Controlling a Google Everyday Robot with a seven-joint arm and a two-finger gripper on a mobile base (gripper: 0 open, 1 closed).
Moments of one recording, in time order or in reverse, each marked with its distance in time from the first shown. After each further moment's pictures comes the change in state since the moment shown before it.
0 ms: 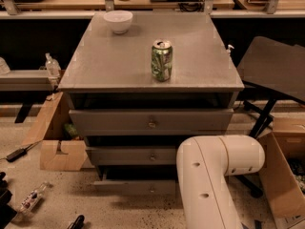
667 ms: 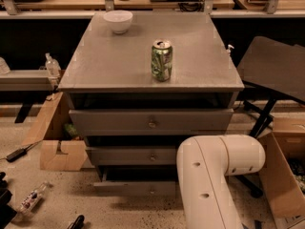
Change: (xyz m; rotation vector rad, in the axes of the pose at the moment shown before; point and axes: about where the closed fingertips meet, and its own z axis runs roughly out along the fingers) arm 0.000 0.000 -0.003 0.000 0.000 0.000
